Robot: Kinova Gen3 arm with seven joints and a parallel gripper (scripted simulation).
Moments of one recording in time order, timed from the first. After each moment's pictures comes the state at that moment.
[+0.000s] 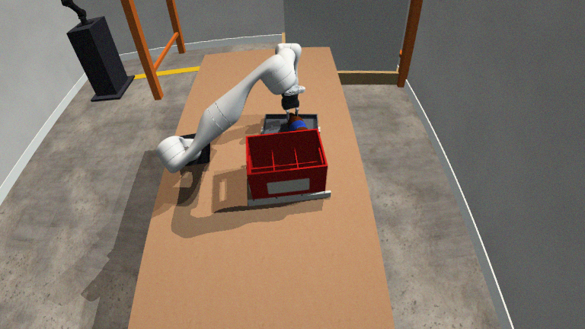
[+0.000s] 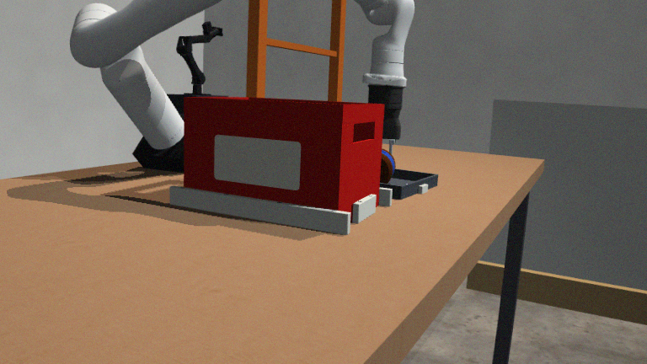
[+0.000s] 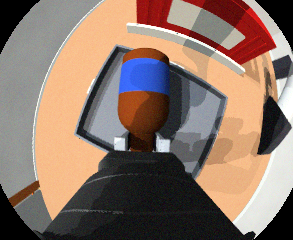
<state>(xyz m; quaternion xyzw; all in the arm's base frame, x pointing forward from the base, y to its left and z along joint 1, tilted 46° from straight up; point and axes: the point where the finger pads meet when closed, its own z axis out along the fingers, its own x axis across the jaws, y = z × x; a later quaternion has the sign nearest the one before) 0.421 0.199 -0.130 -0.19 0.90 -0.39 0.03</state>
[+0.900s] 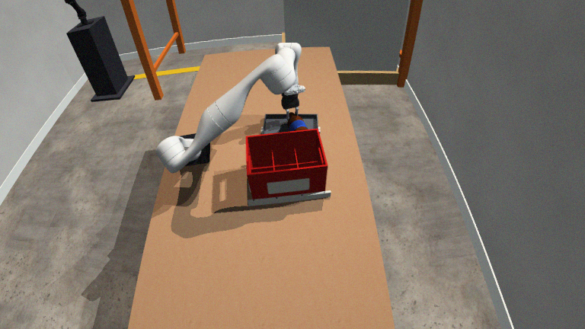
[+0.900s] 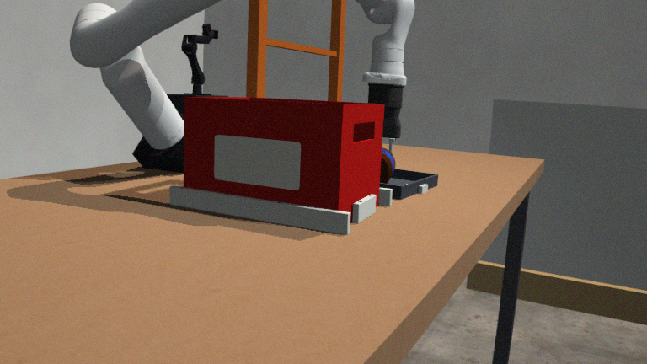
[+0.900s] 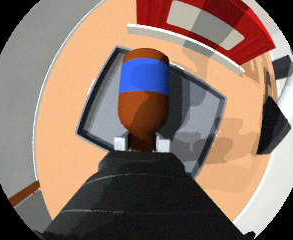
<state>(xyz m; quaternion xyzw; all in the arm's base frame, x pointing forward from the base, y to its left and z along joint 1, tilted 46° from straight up) 0.420 0.201 -0.127 -0.19 0.90 -0.39 0.03</state>
